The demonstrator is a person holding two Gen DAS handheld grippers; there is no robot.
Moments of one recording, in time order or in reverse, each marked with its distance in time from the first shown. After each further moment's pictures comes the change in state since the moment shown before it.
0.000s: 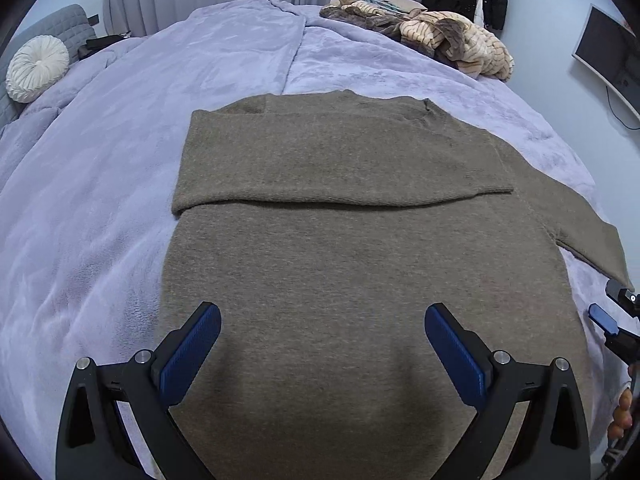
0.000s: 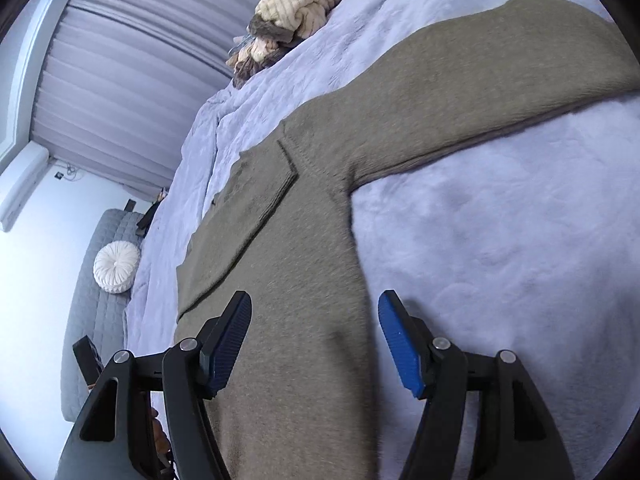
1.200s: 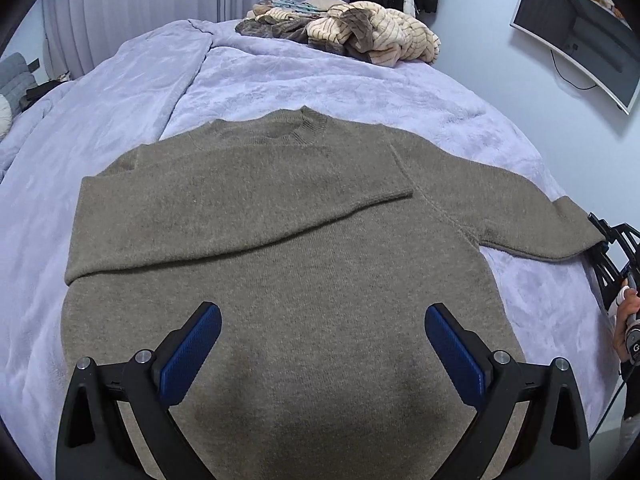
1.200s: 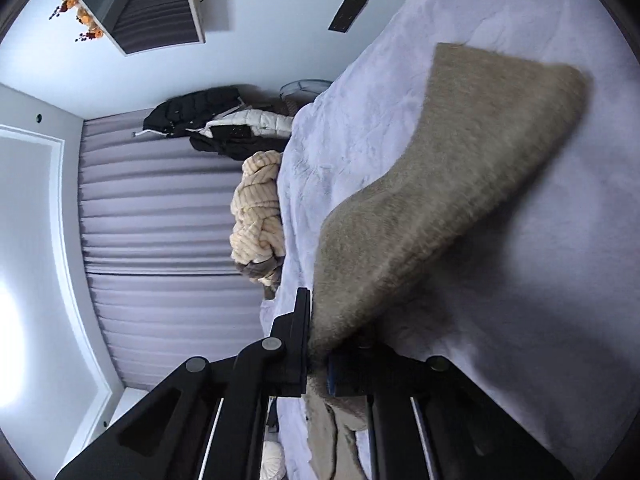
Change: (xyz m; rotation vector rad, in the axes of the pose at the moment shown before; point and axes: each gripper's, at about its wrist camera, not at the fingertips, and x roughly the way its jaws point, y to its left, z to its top) left arm 0.009 -0.105 0.030 0.155 -0.024 -0.116; right arm -0.072 -0.167 0.109 0.628 -0.479 0.359
